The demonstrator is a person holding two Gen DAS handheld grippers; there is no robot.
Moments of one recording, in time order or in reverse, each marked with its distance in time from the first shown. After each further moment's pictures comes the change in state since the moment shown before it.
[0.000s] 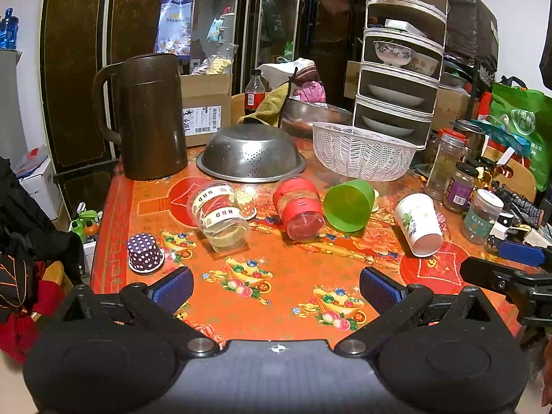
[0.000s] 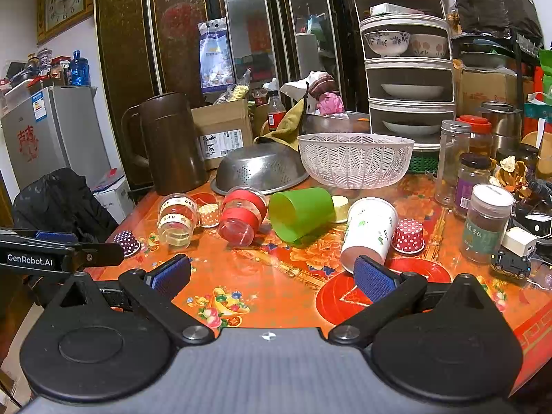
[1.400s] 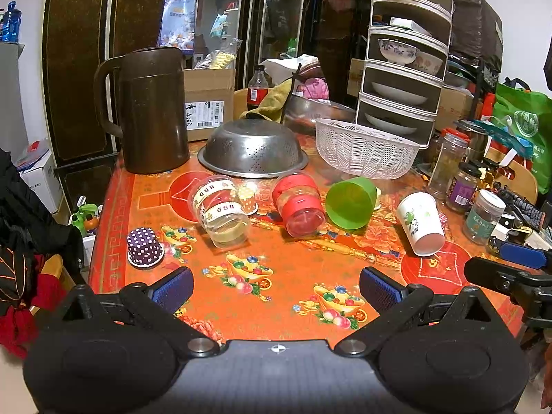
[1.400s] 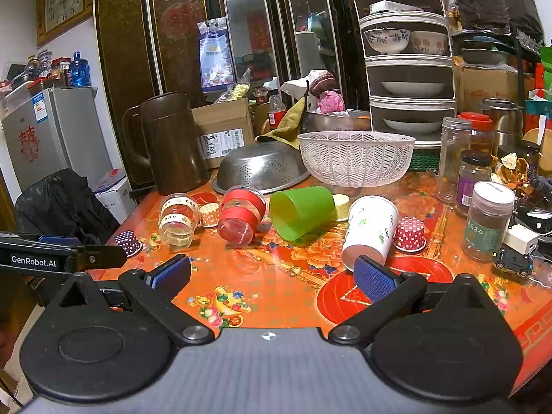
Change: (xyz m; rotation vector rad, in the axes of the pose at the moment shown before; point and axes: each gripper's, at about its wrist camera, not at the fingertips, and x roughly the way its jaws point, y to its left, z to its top) left arm 0.003 0.001 0.000 -0.018 0.013 0.004; right arm -0.001 -0.001 0.001 0.006 0.005 0.007
